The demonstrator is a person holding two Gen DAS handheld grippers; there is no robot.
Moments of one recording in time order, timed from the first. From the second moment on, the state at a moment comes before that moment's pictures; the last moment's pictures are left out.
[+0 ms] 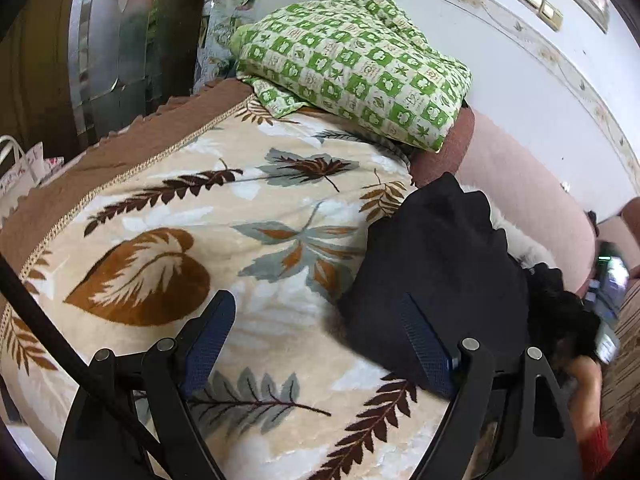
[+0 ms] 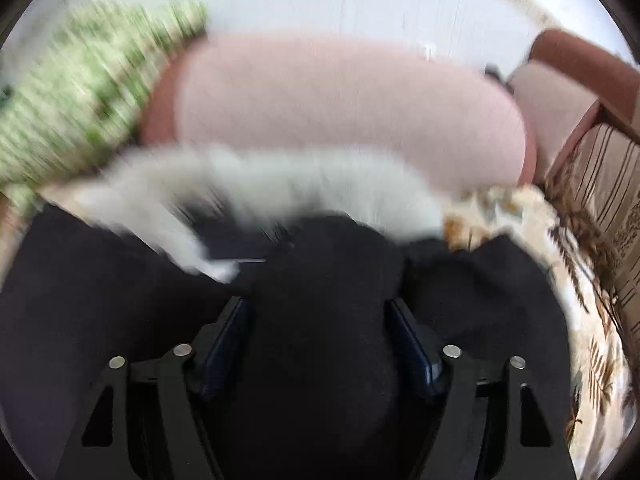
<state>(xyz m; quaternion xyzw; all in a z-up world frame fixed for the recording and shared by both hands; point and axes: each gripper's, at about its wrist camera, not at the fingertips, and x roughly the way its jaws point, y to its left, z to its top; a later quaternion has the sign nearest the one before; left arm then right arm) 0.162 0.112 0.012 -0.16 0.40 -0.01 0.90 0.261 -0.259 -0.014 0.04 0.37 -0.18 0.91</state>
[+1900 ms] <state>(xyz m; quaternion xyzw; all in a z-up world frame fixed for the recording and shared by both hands) 0.233 0.077 -0.058 -0.18 0.45 -0.09 0.87 0.038 -0.358 -0.050 0.21 0.36 -0.22 0.88</state>
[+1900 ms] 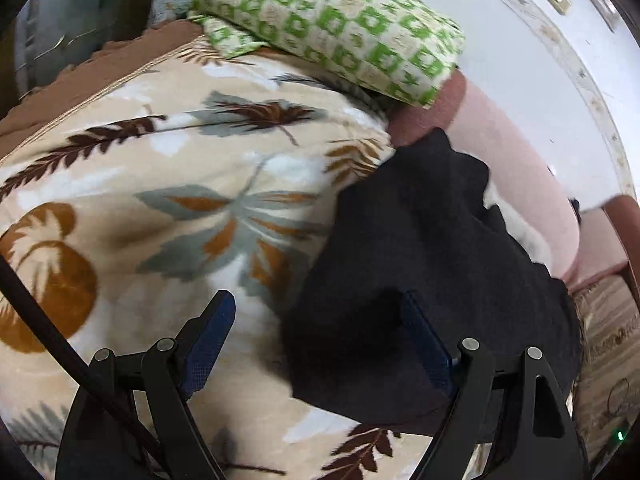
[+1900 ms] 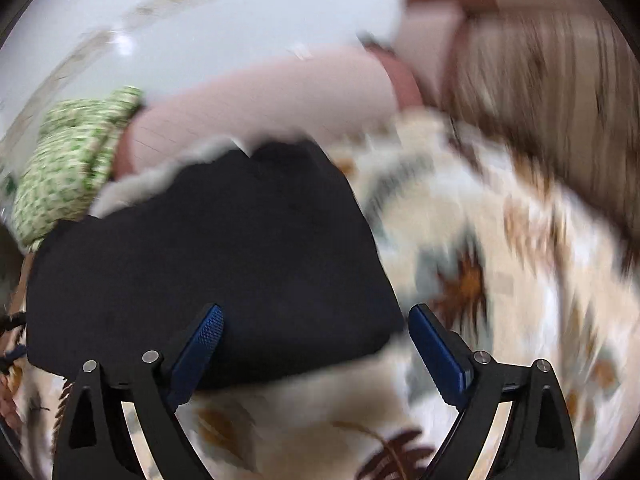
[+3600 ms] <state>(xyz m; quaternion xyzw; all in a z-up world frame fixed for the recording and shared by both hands) 0.109 0.026 0.034 0.01 0.29 -0.03 0.96 0.065 -0.327 -0.037 0.15 0.33 -0.20 0.91</state>
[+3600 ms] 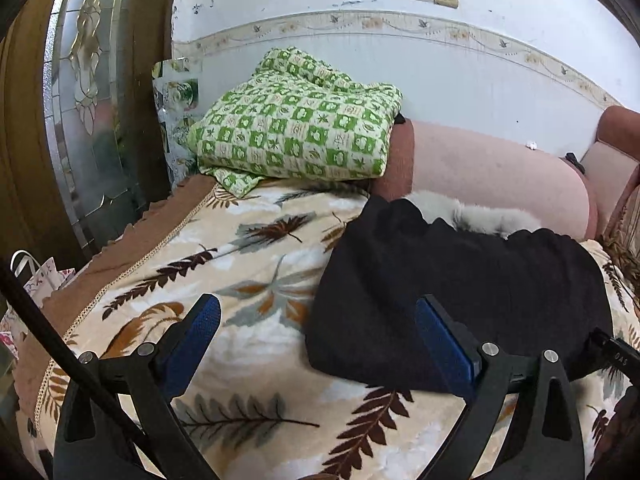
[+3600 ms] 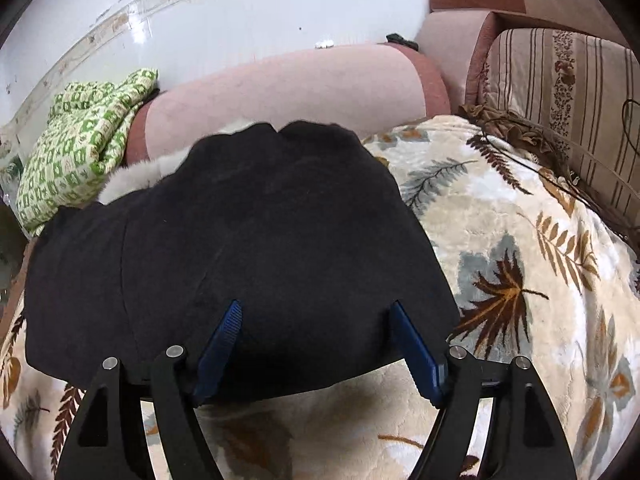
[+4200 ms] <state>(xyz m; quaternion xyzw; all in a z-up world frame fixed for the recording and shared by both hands) 0.103 0.013 0.028 0.03 0.29 -0.04 0.96 0.051 -0.239 -0.021 -0.01 0.29 -0.15 0.94</state>
